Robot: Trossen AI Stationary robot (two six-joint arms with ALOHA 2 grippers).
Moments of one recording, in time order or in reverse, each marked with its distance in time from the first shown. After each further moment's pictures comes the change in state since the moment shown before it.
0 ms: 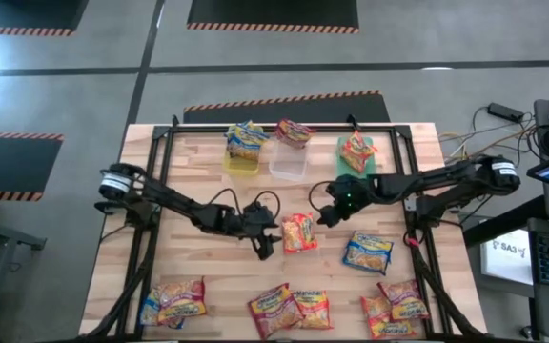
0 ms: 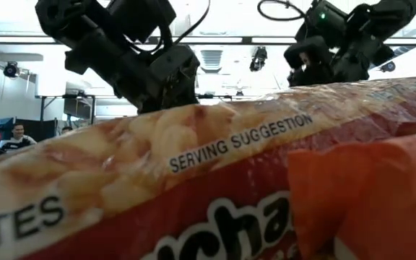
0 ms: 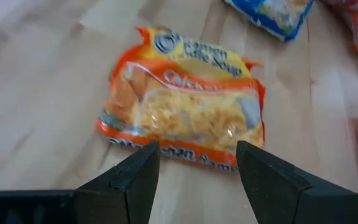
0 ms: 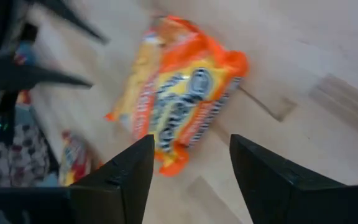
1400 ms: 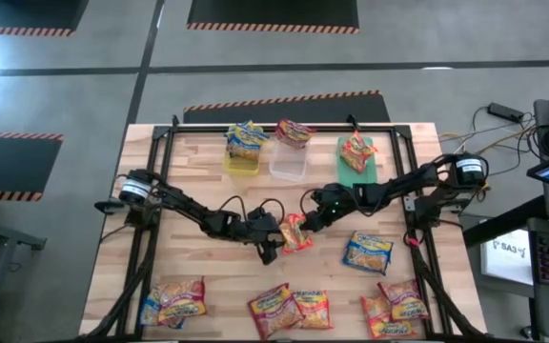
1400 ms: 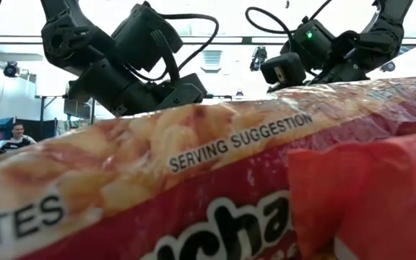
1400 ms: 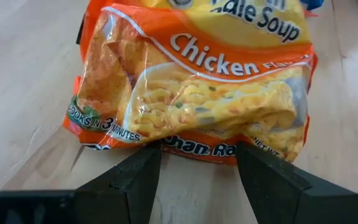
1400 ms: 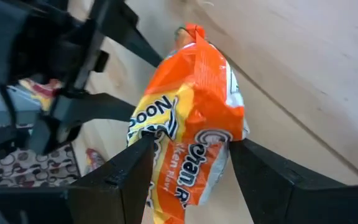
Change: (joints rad) left arm 0.000 0.160 0.000 0.150 0.000 0.010; right arm 0.028 0.297 -0.022 0.500 -0.026 0.037
